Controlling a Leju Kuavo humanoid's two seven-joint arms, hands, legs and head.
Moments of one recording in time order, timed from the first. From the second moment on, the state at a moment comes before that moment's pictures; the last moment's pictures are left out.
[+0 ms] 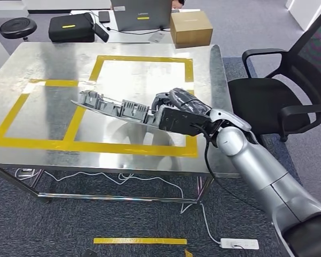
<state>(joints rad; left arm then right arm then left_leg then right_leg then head) 0.22 -0.34 0.75 -0.77 -0.93 -0.06 -0.30 -1.01 0.15 0.84 -0.93 0.17 0.30 -0.21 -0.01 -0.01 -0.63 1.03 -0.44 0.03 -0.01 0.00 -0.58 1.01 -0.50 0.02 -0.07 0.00</state>
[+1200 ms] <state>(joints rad) 0.33 -0.36 0.70 -0.95 -0.83 -0.10 -0.21 -1.02 -0.09 0.55 -0.66 0.42 0.08 -0.23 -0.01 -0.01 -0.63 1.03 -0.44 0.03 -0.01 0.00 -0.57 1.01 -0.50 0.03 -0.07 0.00</state>
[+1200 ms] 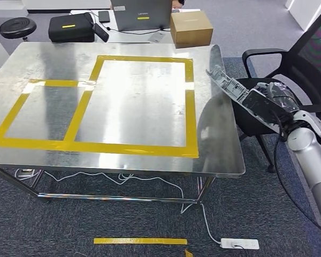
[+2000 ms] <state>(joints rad) 0.31 -0.36 0.69 -0.95 -0.86 -0.09 -0.24 -1.04 0.03 0.61 -0.71 0.47 0.21 -0.27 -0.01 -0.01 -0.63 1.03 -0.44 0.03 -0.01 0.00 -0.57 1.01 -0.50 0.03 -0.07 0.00</state>
